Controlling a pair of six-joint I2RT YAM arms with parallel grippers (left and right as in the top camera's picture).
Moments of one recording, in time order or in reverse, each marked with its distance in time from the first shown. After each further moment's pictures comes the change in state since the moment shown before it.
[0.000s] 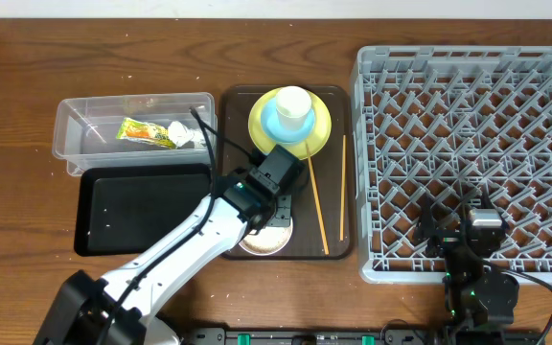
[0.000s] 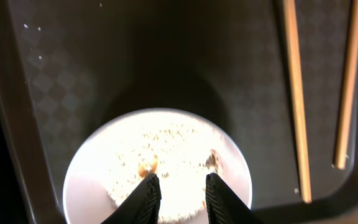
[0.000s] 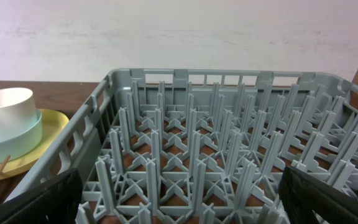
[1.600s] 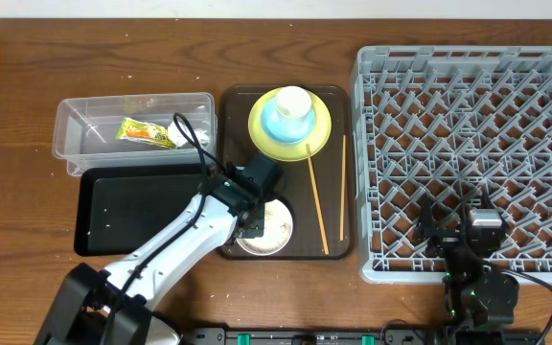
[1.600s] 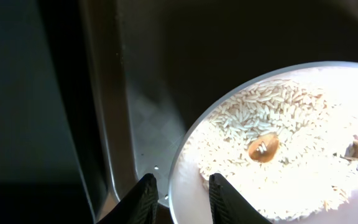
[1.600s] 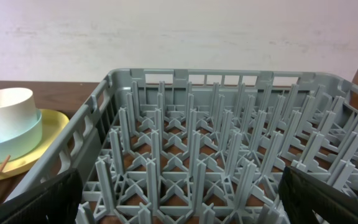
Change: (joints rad) left arm 0.089 0.018 -0.092 -0.103 -0.077 0.033; right arm 0.000 0.000 0.000 0.000 0.000 0.000
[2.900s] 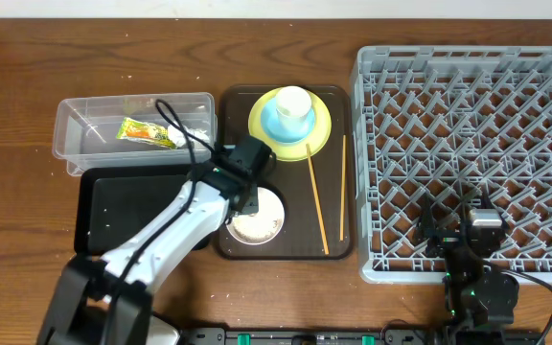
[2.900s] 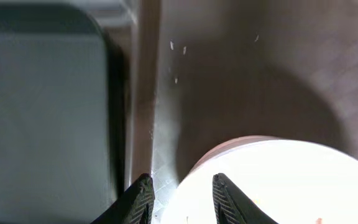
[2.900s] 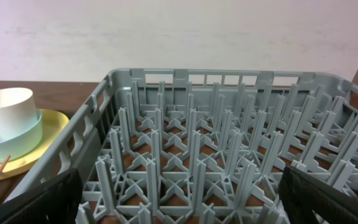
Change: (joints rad) left arm 0.100 0.002 0.042 0.113 -0.065 -0.003; right arm 0.000 0.000 0.000 0.000 0.000 0.000
